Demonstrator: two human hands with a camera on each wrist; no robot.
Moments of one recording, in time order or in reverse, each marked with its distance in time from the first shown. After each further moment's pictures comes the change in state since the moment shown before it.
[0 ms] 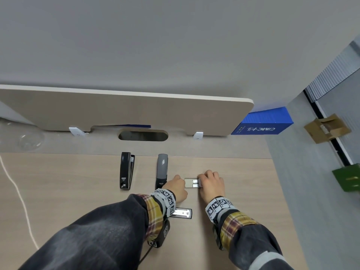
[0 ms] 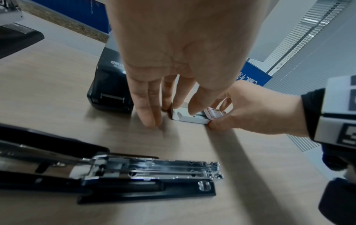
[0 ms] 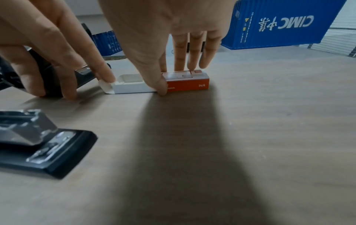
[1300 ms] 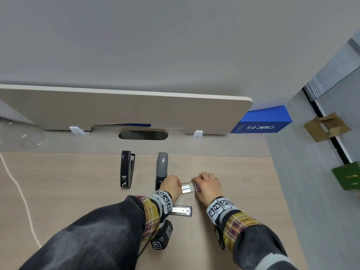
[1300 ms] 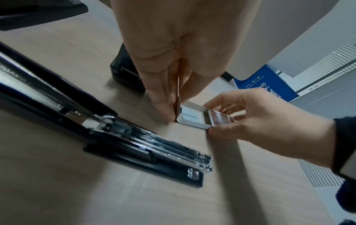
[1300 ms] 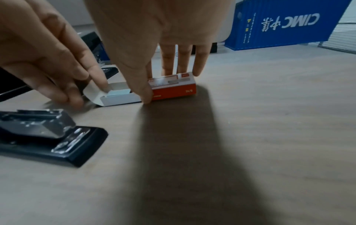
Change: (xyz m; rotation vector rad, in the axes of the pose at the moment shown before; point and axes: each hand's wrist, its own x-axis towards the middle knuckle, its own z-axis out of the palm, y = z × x) left_hand -0.014 -0.005 0.003 -0.463 0.189 -0.195; right_hand -0.013 -0.003 -0.002 0.040 -0.076 -0.137
